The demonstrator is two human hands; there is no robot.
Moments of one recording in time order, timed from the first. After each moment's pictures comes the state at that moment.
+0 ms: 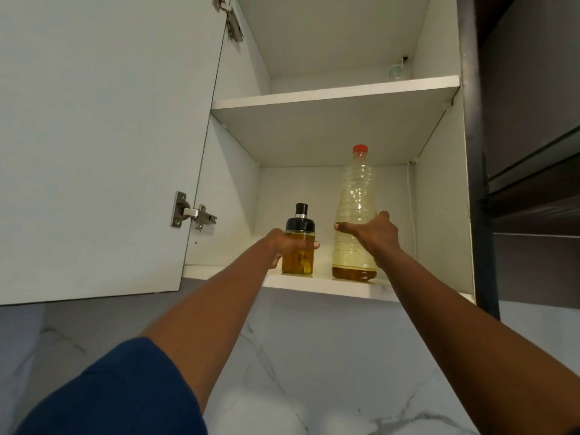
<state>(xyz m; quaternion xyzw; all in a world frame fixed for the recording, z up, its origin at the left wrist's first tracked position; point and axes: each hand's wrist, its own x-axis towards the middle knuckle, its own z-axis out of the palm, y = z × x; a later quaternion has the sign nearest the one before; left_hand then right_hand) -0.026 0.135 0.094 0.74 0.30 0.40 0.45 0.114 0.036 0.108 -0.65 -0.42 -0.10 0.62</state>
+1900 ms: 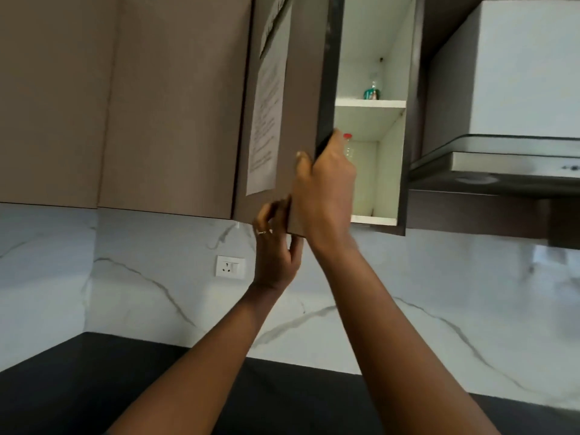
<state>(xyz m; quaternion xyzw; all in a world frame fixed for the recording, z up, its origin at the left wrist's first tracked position) -0.257 -0.085 -0.059 0.61 0.01 0.79 0.05 -0.288 -0.218 0.031 -0.56 -0.49 -0.35 0.58</state>
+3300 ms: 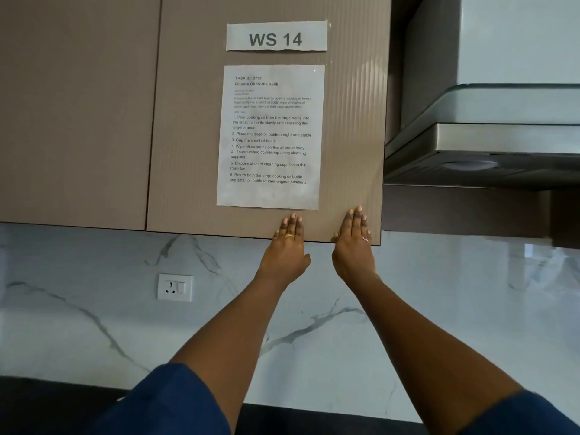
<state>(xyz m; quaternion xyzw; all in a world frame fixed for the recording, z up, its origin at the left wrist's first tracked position) -0.020 -0.004 -0.032 0.89 0.27 0.34 -0.14 0.080 -0.101 -0.030 -0.80 -0.42 -0.31 0.30</state>
